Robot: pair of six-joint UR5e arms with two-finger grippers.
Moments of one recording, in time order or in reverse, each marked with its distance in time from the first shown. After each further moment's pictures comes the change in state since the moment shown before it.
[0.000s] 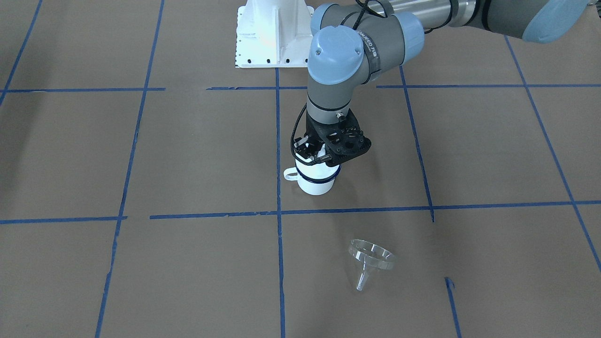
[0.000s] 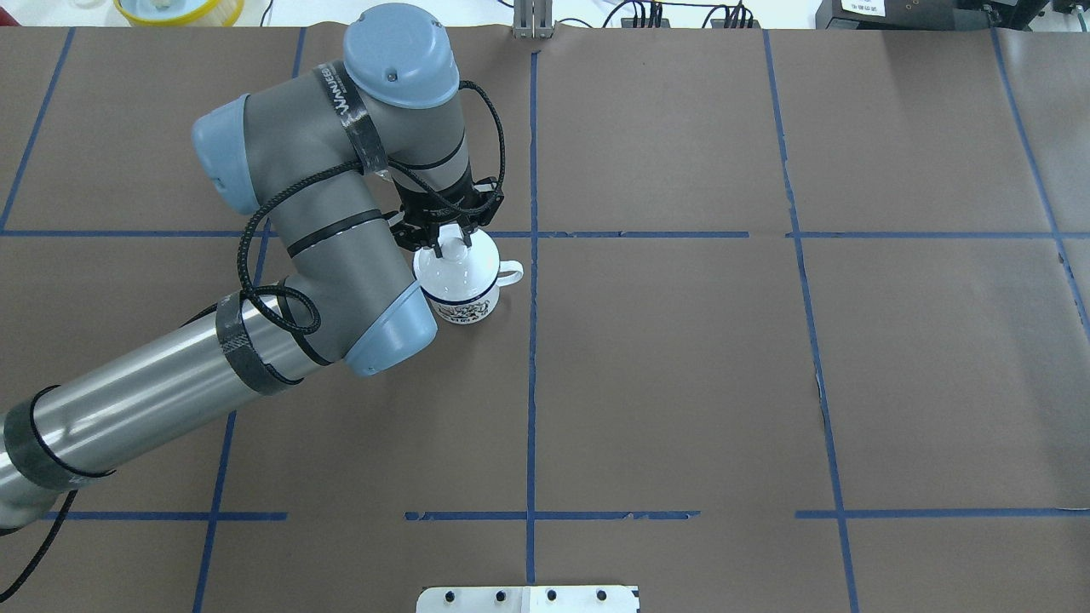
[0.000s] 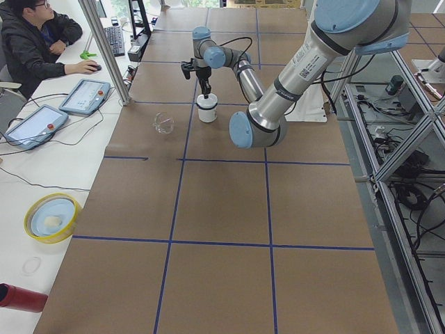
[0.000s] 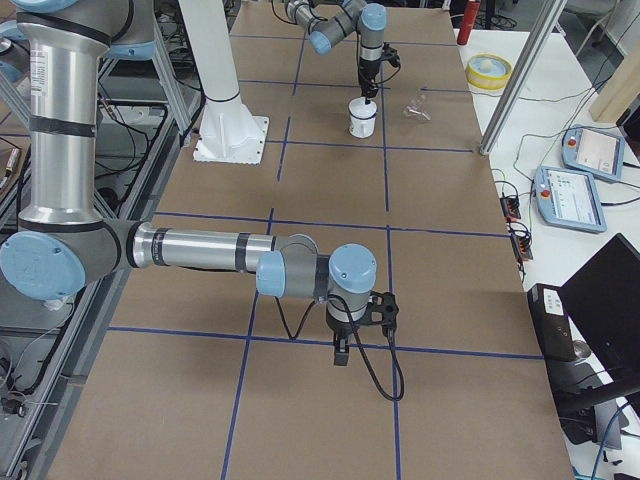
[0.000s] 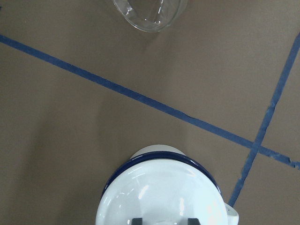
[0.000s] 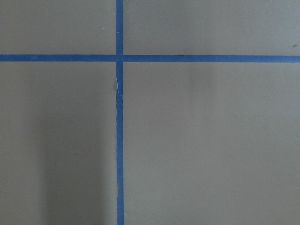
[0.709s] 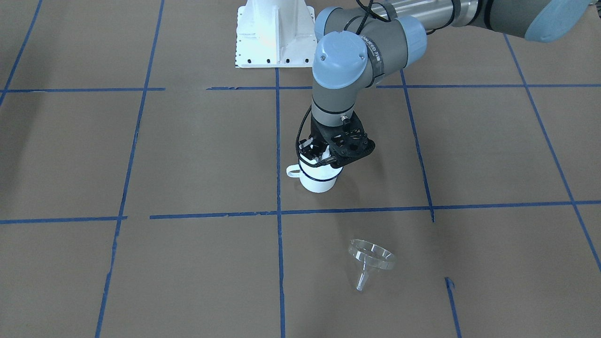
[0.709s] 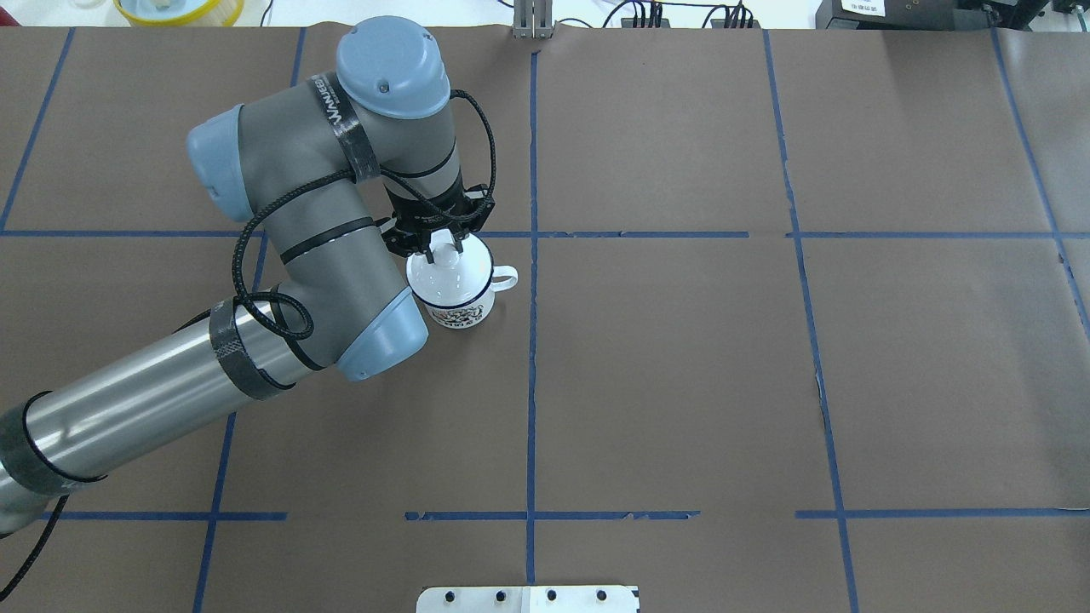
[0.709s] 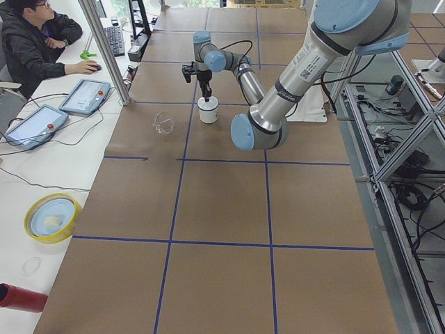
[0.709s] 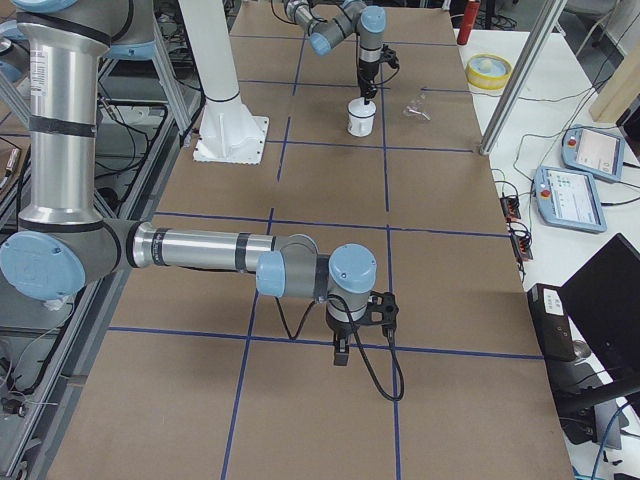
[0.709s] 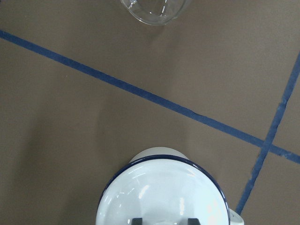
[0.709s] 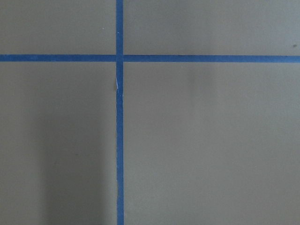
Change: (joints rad) left arm 0.001 0.024 -0.002 -0.008 0.002 0.002; right arm 0.000 0.000 0.000 0.000 0.000 0.000
